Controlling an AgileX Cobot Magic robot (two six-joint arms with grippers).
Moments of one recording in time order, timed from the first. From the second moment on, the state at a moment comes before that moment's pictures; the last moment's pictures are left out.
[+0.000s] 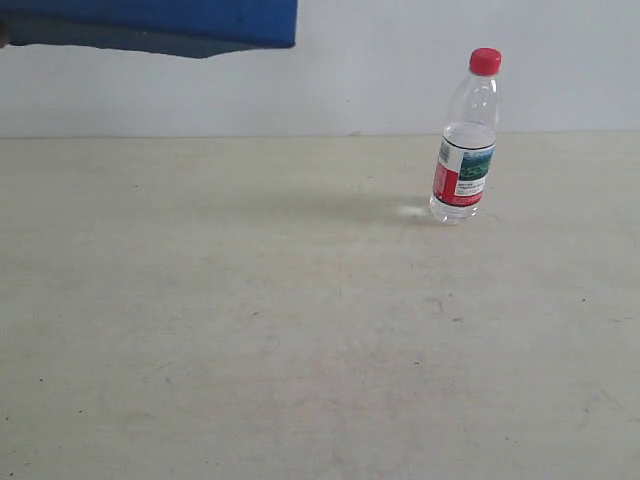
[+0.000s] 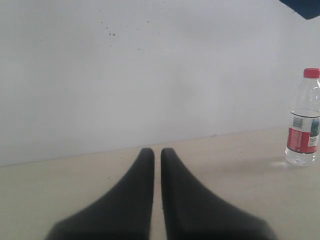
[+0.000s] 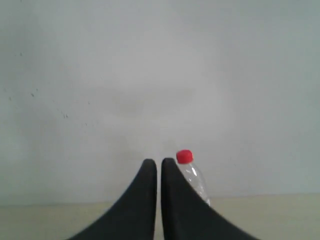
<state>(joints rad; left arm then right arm) -0.07 0.00 0.00 -1.42 0.04 1.43 0.29 0.04 -0.29 -0.42 0.13 0.61</state>
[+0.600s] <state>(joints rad) -0.07 0.00 0.00 -1.42 0.04 1.43 0.12 0.01 -0.01 -0.44 0.29 0.52</state>
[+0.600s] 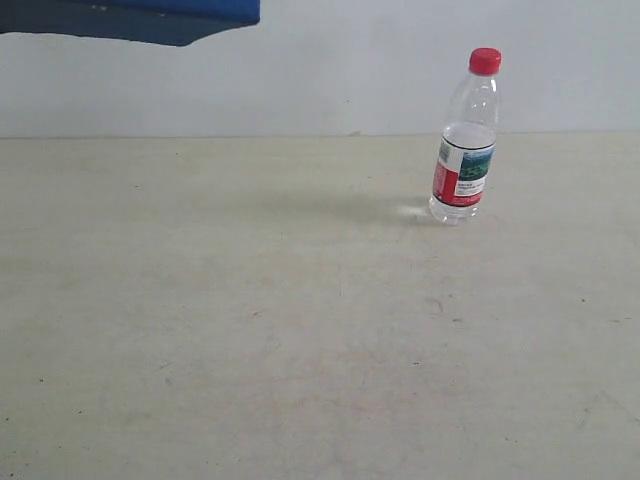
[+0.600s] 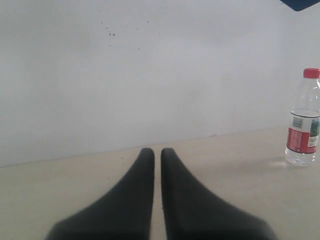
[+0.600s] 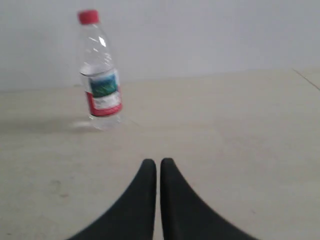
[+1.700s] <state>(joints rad) -0.07 0.00 0.00 -1.42 0.04 1.43 0.08 0.00 0.00 0.16 0.34 -0.12</state>
